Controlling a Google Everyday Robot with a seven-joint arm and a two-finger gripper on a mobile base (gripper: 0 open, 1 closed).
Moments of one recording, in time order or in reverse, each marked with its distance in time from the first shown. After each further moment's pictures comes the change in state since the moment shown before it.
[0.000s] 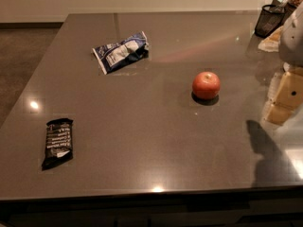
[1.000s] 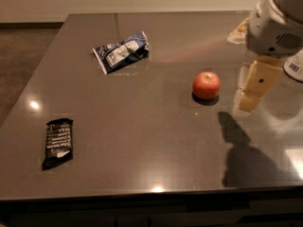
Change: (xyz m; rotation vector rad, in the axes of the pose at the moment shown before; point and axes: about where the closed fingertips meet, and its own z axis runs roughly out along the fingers) arm -0.052 -0.011 0.010 -0.030 -0.066 -0.097
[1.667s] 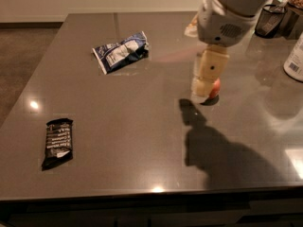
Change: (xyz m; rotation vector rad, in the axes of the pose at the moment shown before) arm -0.079 -0.024 0.033 -0.043 -0.074 -0.129
